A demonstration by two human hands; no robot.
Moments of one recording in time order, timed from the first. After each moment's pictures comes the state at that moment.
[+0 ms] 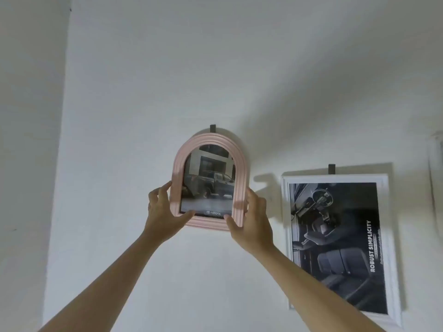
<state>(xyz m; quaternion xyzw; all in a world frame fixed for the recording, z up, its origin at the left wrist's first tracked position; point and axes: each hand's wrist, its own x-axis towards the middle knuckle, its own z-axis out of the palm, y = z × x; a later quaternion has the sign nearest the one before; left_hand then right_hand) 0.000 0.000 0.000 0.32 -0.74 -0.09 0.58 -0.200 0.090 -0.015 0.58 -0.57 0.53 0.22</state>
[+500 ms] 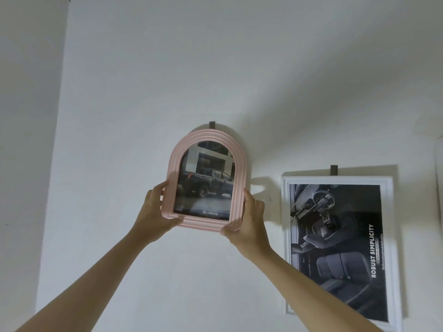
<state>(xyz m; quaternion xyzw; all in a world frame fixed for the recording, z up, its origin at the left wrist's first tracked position) 0.013 -0.015 -0.003 0.29 -0.76 -0.14 0.56 -0.202 0.091 -0.017 0.62 -0.57 0.53 0.13</state>
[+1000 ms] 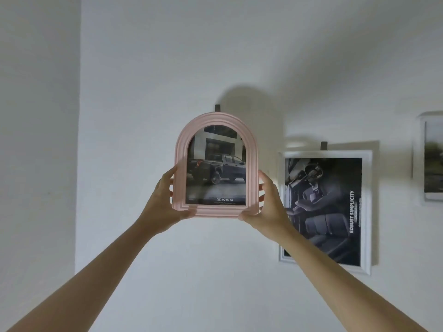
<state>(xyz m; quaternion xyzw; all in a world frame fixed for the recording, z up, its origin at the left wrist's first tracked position) 0.049 0.079 -0.027 0.25 -0.79 -0.18 0.52 -0.189 0.192 -0.025 0.65 -0.54 0.53 0.03</state>
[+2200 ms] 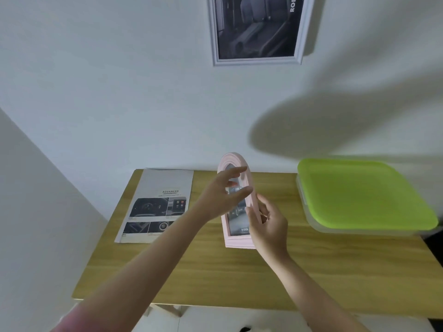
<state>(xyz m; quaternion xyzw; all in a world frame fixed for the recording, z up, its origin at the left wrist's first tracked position) -0.094 0.341 -0.302 0.30 -0.79 -0.50 0.19 -0.177 0.451 -0.384 0.33 -0.70 0.62 -0.10</state>
